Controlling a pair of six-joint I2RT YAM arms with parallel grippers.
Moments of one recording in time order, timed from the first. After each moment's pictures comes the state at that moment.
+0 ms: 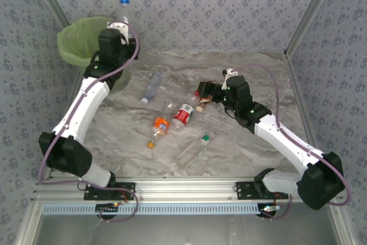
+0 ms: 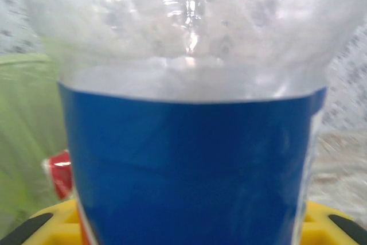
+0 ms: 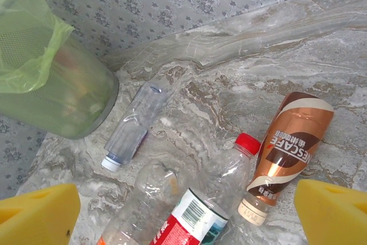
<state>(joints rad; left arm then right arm) -0.27 1.51 1.55 -0.32 -0.17 -0.10 0.55 1.20 0.92 -0.14 0.04 0.57</state>
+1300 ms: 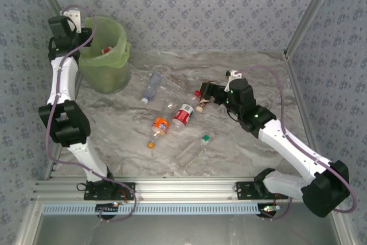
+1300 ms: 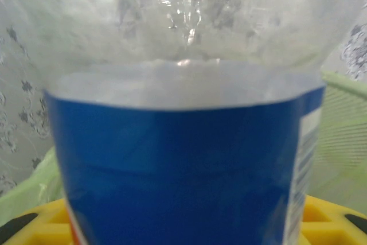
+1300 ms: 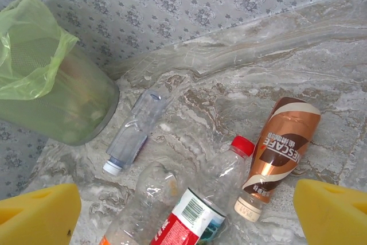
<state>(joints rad) 0.22 1.90 1.89 -0.34 0.10 0.16 0.57 1.13 0.91 -0.18 0.10 0.58</state>
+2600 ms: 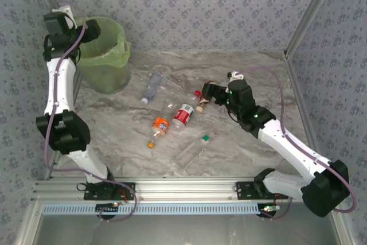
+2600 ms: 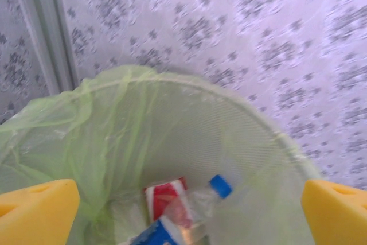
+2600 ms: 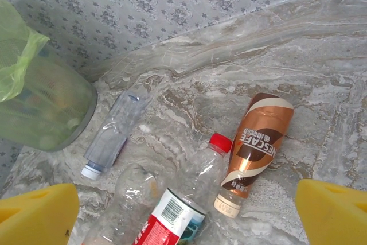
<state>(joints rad) 0.16 1.75 1.90 -0.46 0.13 -0.21 0.57 1.13 0.90 -0.21 0.16 0.59</state>
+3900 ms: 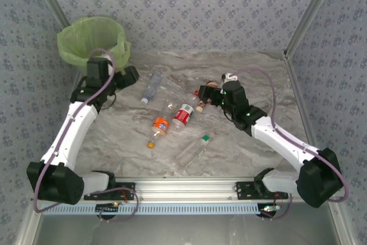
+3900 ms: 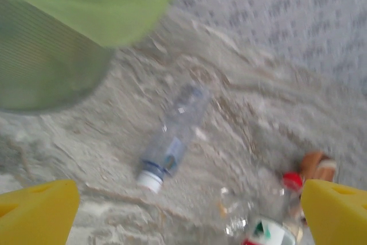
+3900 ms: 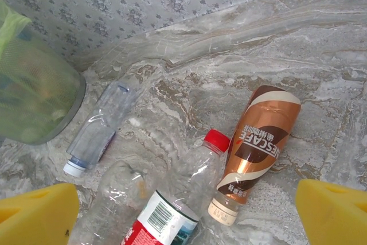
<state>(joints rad) -0.22 1.25 1.19 -0.56 0.05 -0.49 0.57 1.23 0.86 -0.09 0.15 0.56</state>
